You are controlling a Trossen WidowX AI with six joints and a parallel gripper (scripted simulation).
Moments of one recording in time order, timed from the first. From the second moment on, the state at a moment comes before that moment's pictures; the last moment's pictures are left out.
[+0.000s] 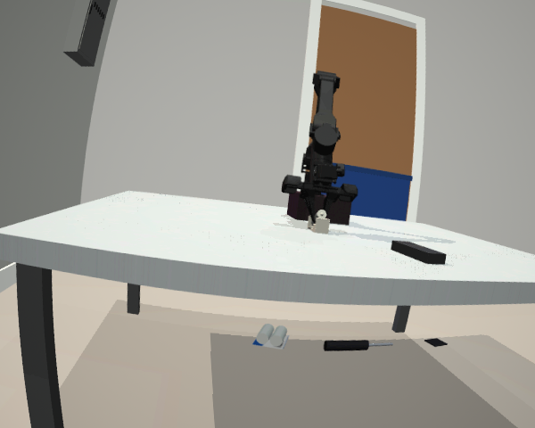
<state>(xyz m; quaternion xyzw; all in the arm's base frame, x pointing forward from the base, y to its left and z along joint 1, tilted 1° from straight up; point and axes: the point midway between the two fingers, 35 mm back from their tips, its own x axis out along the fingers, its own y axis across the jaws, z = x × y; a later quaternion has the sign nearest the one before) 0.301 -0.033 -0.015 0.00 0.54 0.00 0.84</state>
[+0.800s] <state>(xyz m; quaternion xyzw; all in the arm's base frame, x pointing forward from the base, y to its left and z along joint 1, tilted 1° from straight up) 0.308 -0.033 -0.019 0.00 0.59 0.00 0.81</state>
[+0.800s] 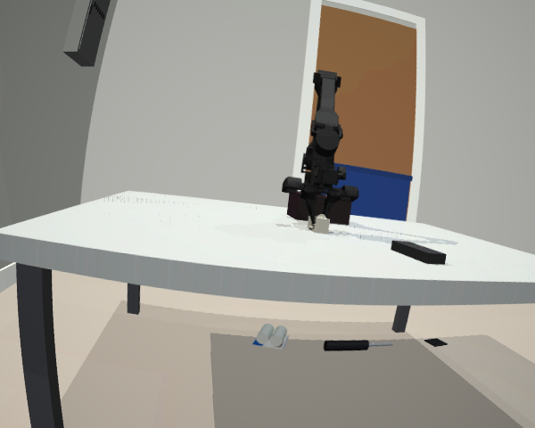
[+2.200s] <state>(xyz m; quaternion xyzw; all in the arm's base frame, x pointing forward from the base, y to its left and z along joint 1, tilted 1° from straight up) 0.312 -0.033 -0.022 0.00 0.68 0.00 0.73</state>
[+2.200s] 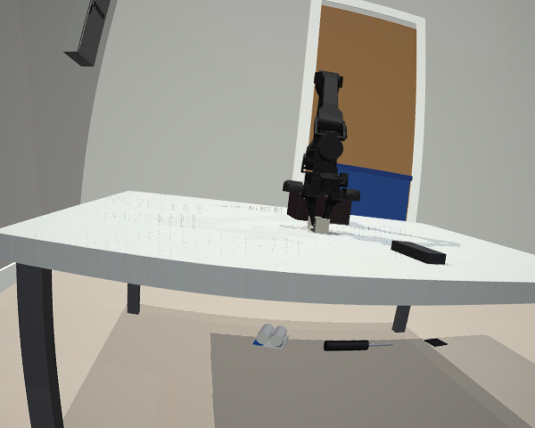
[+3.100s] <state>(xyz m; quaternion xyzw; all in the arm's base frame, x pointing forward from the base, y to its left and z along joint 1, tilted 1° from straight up) 0.323 -0.033 -0.022 0.00 0.69 0.01 0.72</state>
